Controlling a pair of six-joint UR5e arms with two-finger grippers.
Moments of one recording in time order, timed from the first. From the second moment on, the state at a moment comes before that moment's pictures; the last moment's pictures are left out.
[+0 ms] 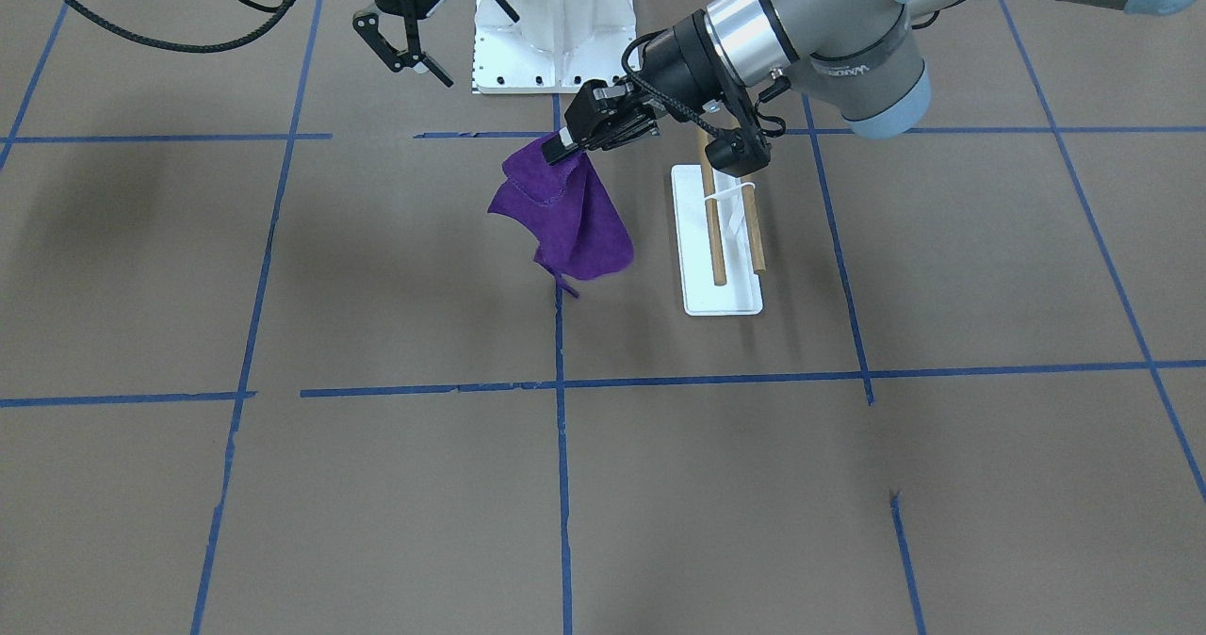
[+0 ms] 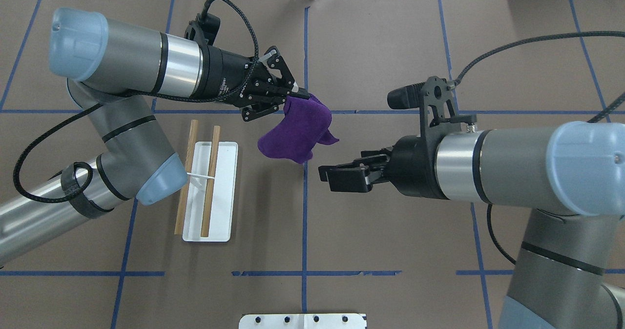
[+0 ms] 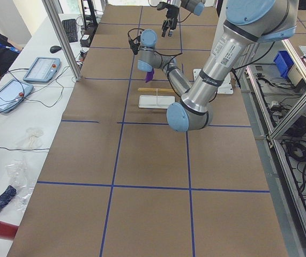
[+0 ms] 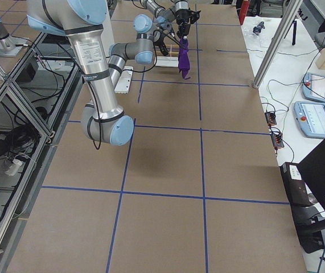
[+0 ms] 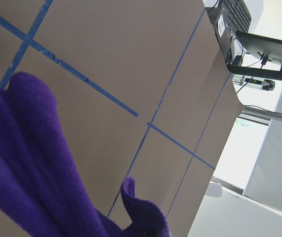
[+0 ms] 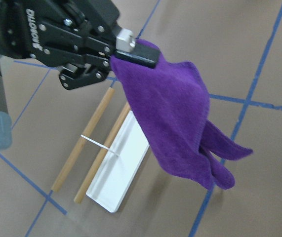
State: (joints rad) left arm -0.72 -2.21 -1.68 -2.61 -2.12 -2.12; right arm 0.48 -1.31 2.27 -1.09 1.81 1.06
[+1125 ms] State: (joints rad) left arm -0.65 -2.20 -1.98 -2.29 -1.63 -1.77; right arm 0.82 -1.48 2.33 -1.68 1.96 0.65
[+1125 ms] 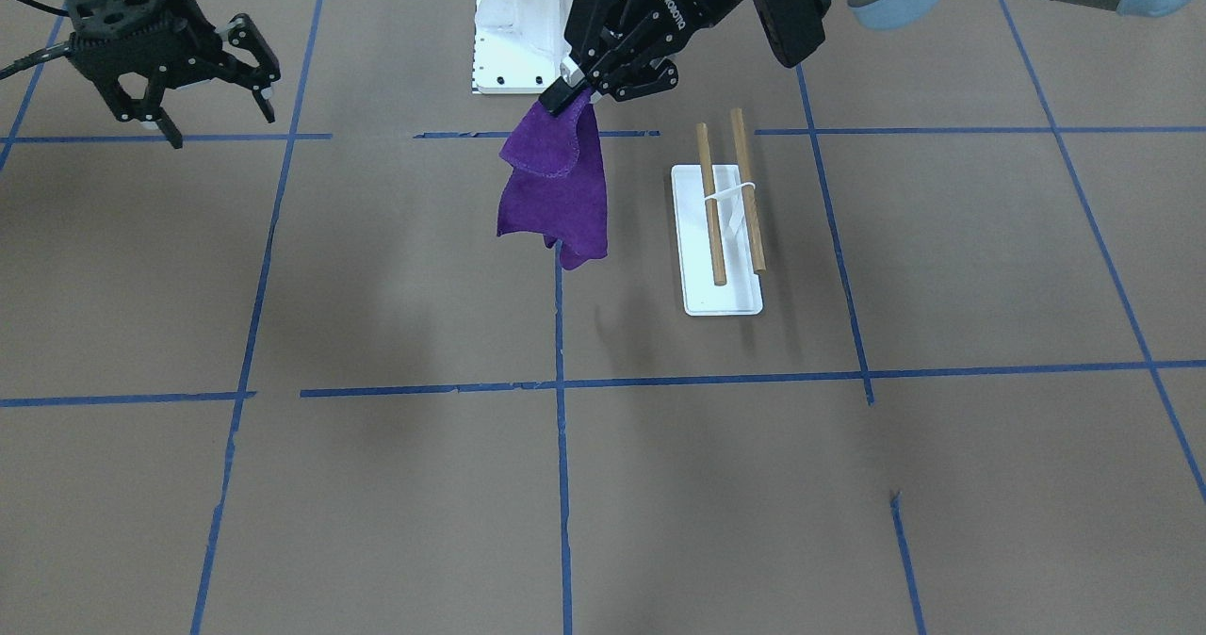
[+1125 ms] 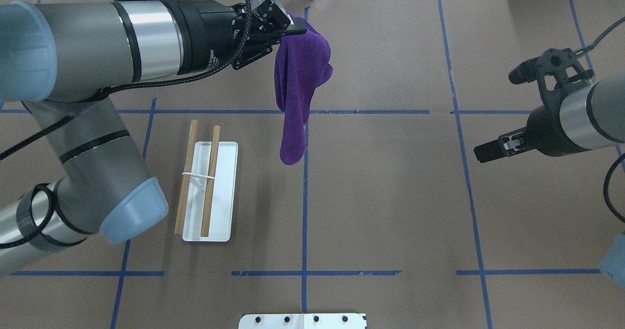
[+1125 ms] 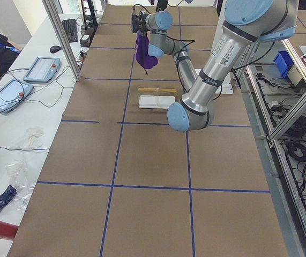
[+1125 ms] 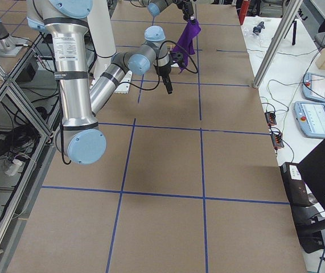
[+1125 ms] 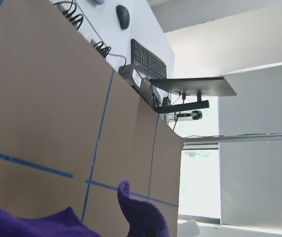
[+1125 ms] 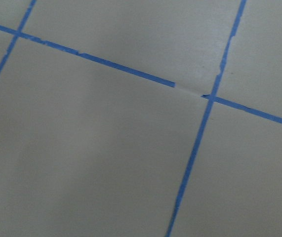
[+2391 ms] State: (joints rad) left arm -0.33 -1.98 -2.34 -1.60 -1.12 -1.73; right arm 1.31 -1.51 1.89 -1.70 2.19 0.04
